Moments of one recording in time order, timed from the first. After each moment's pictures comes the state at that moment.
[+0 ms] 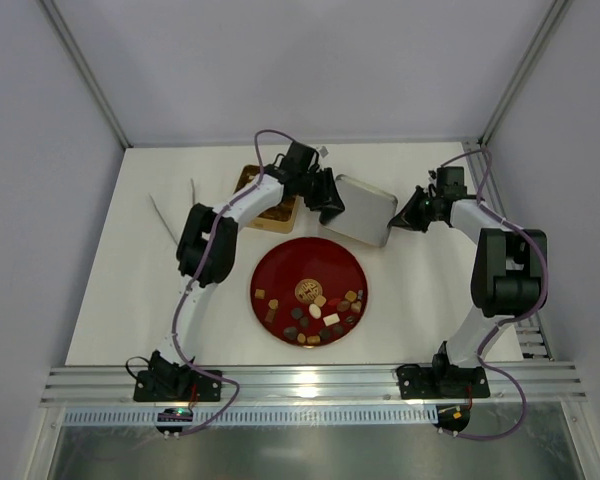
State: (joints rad) left arm -0.56 2.36 1.99 -0.43 0.46 -0.64; right arm -0.05 1.76 1.13 -0.31 -0.45 0.55
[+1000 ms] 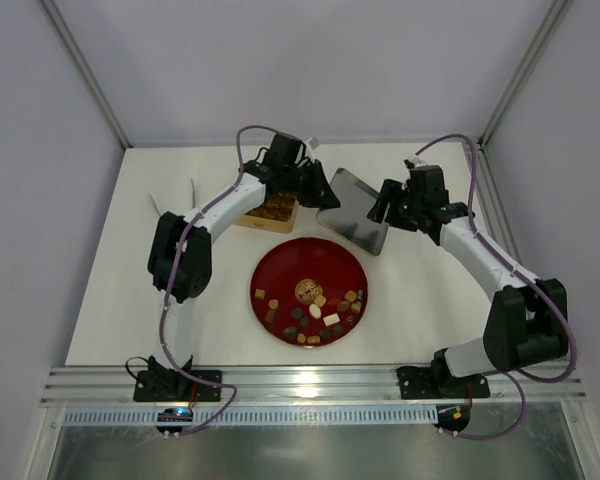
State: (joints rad) left arm -0.55 2.09 1.81 -0.42 0.57 -0.73; right arm 0.20 1.45 1.05 -0.36 -0.16 0.44
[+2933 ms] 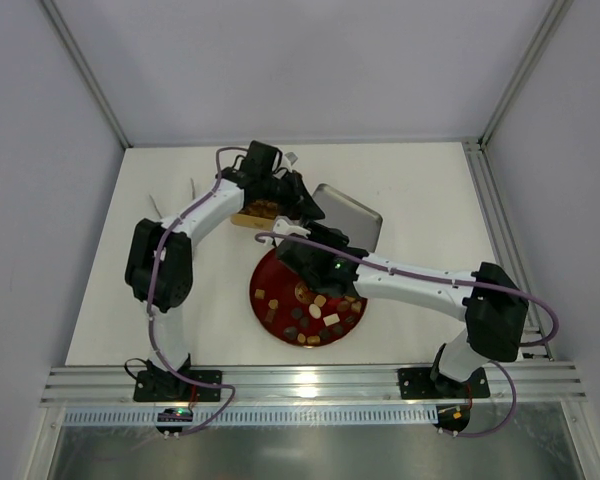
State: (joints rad) left arm -0.47 1.94 1.59 -0.46 0.74 -0.89; right arm 1.08 1.59 1.19 -0.47 0.88 -0.32
